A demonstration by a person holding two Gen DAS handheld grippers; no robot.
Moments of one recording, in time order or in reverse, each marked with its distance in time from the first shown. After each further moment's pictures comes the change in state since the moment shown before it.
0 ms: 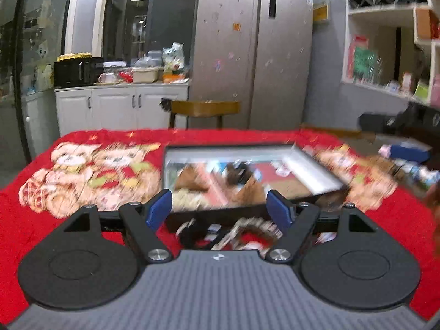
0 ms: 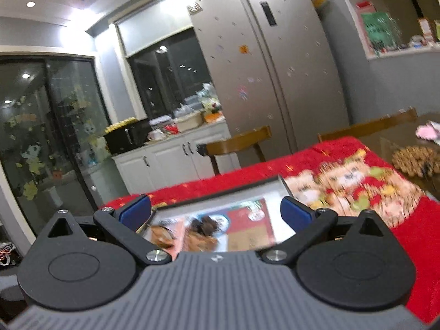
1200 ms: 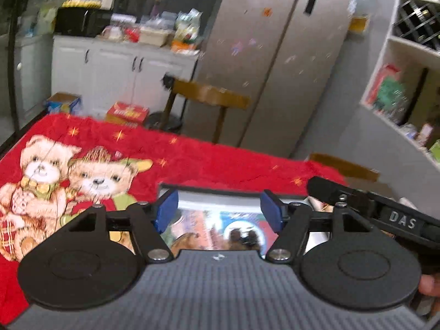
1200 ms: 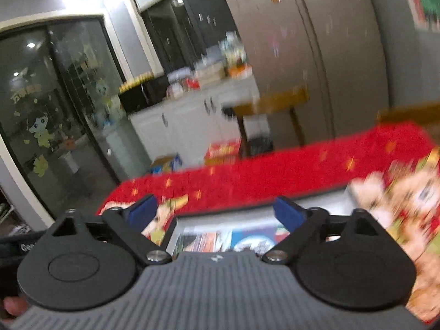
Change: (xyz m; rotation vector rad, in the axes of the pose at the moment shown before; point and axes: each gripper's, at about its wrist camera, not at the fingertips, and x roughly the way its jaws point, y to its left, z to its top) left arm 0.112 0.066 0.152 -0.246 0.110 -0.089; right arm 0.127 0.066 0.075 -0.061 0.164 0.112
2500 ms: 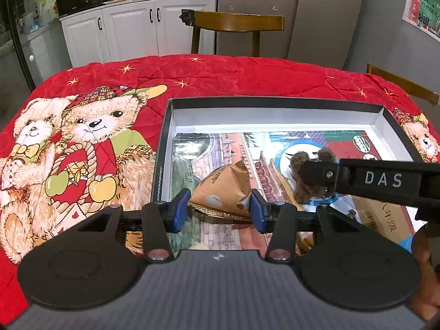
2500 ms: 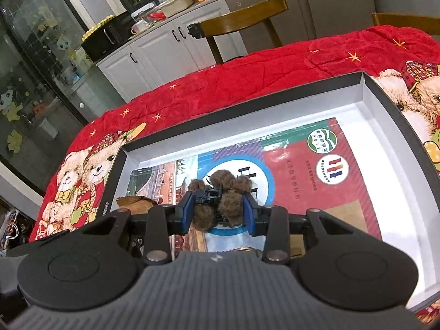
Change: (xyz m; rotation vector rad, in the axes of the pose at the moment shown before) left arm 0.132 0.005 -0.069 0.148 0.285 0.236; right arm 0.127 -0.037 -0.075 0.181 0.404 -0.062
